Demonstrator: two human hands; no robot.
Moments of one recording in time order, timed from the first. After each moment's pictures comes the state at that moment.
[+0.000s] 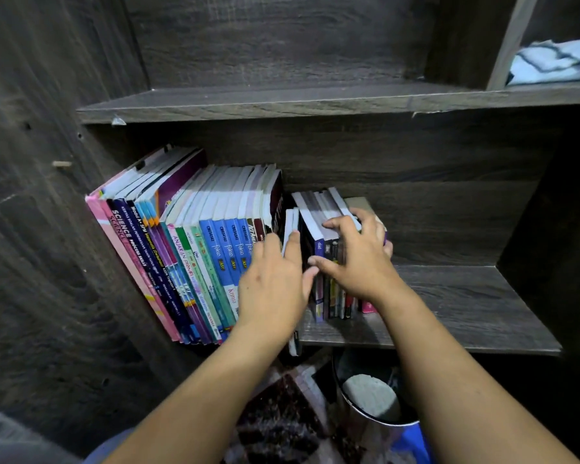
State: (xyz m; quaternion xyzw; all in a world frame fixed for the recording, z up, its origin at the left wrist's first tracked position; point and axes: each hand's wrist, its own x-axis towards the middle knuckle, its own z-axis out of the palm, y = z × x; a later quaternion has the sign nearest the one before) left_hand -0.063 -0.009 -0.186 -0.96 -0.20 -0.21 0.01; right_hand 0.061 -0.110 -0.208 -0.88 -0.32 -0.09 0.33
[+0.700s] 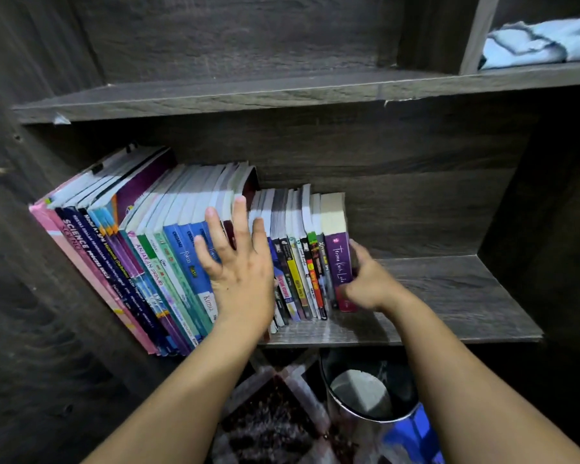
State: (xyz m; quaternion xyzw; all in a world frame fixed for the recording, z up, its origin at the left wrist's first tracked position) left_hand -0.034 0.008 -0.211 -0.90 -0.32 -0.22 0.18; right_hand 0.079 -0.143 -0.237 -0.84 -0.17 0.21 0.47
